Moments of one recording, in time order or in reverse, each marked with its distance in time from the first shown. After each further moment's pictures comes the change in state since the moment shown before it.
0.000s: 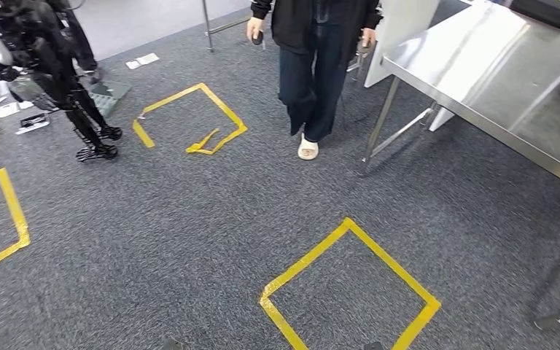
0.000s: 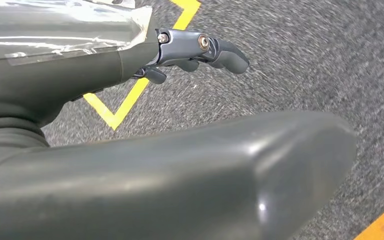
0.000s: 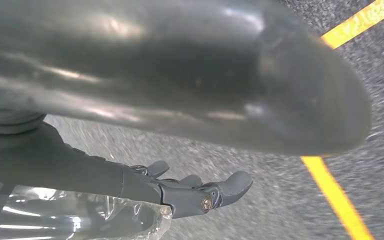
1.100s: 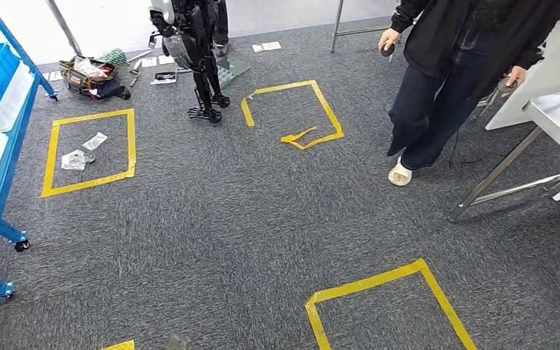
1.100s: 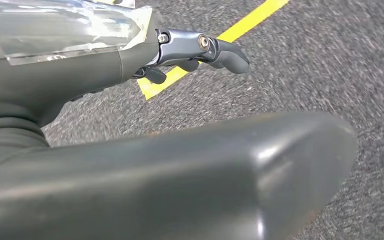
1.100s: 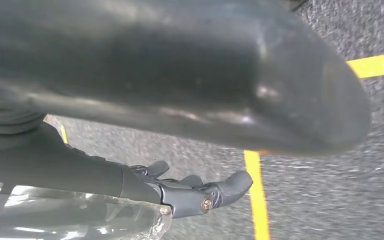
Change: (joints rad) left arm -0.005 -0.004 -0.005 0.000 -0.029 0.007 0.020; right arm 0.027 -0.002 0.025 0.001 0.015 -0.008 0.045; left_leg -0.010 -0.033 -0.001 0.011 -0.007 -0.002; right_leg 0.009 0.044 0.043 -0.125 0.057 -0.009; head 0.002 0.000
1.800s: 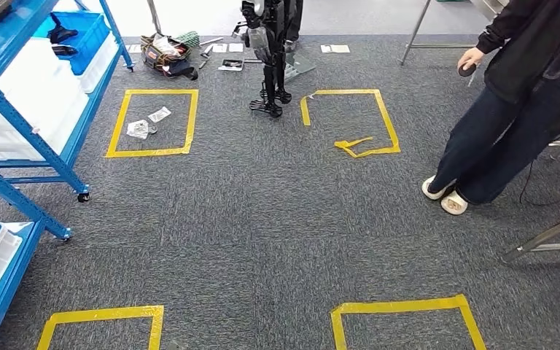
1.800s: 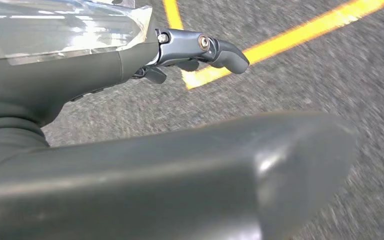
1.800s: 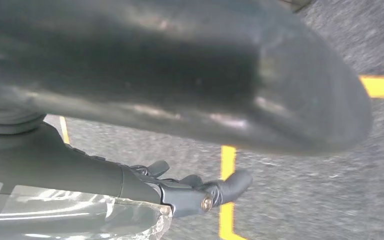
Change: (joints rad) left arm 0.010 0.014 -0.006 0.000 -0.031 -0.005 0.058; right arm 0.010 0.017 -0.003 0.001 -0.011 -0.036 0.017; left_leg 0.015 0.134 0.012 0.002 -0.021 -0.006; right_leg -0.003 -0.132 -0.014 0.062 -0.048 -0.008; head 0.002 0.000
